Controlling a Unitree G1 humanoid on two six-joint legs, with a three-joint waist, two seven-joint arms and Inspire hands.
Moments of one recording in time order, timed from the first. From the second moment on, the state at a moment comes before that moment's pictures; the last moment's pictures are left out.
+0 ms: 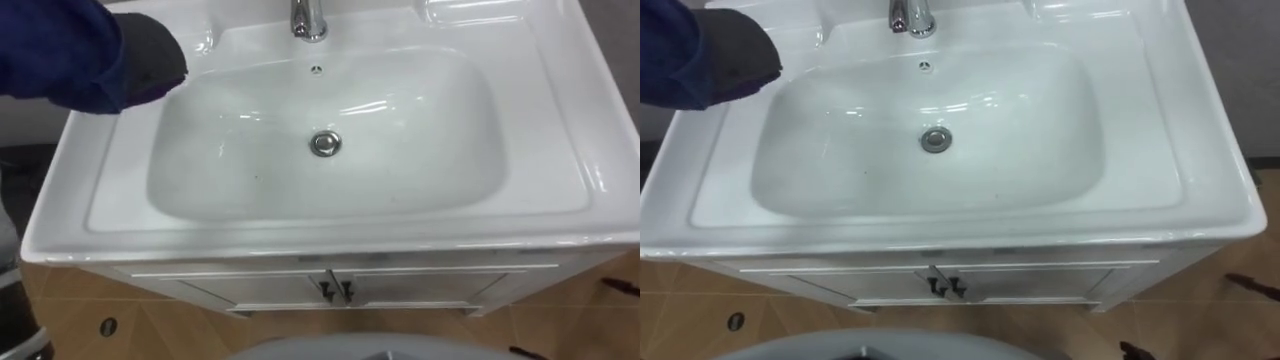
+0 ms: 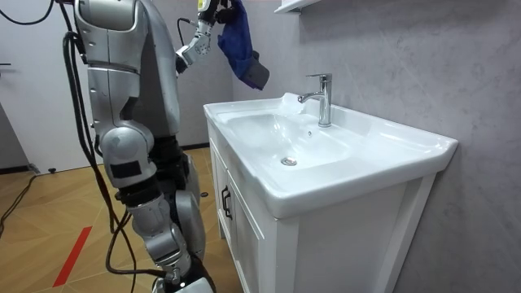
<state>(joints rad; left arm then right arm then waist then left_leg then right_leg) -0.03 0.44 0.51 -0.32 1.05 -0.12 0.67 0.19 -0.30 -0.07 1.25 -0.07 -0.06 0.04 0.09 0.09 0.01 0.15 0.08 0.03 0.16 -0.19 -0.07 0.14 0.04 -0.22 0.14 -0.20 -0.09</state>
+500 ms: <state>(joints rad) 0.13 0.37 0.42 -0.32 1.05 -0.06 0.55 0.18 -0.30 -0.06 1.24 -0.08 -0.04 0.04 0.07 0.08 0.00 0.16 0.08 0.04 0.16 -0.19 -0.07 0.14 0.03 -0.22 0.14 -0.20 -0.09</state>
